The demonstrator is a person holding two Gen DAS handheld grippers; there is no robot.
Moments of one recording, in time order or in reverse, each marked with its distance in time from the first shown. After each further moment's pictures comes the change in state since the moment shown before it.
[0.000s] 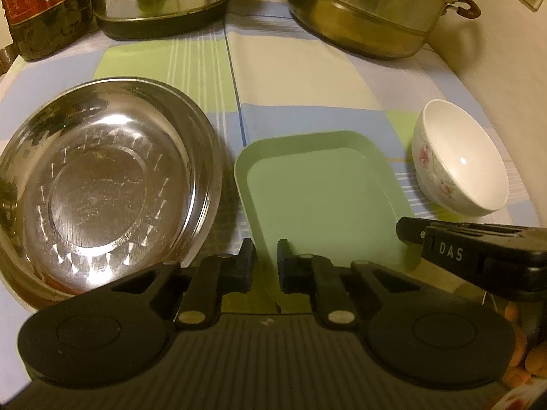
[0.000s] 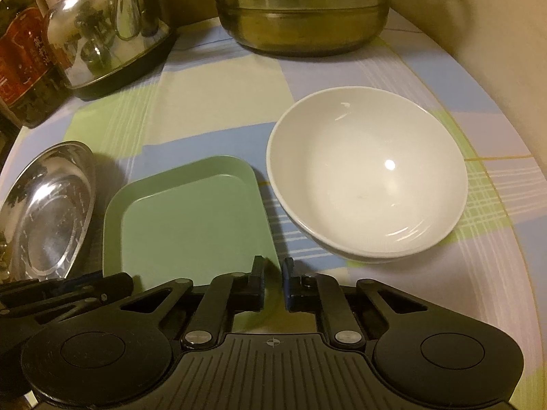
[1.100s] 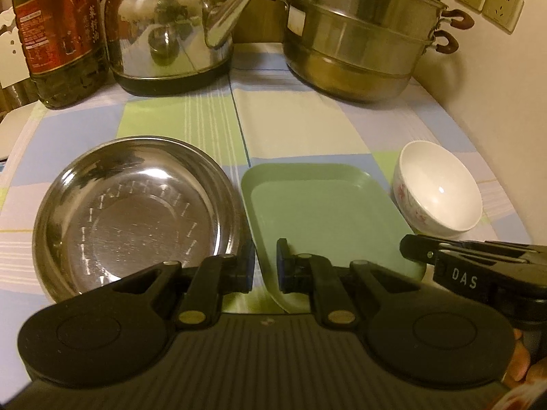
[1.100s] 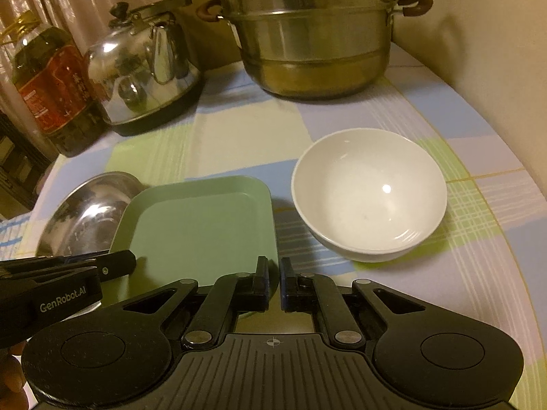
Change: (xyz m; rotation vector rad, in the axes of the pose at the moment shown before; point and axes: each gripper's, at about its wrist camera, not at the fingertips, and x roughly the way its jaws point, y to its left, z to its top) left arm -0.051 0.003 0.003 0.039 -0.138 0.016; right arm -0.050 0.006 -0.010 0.009 -0.143 0.101
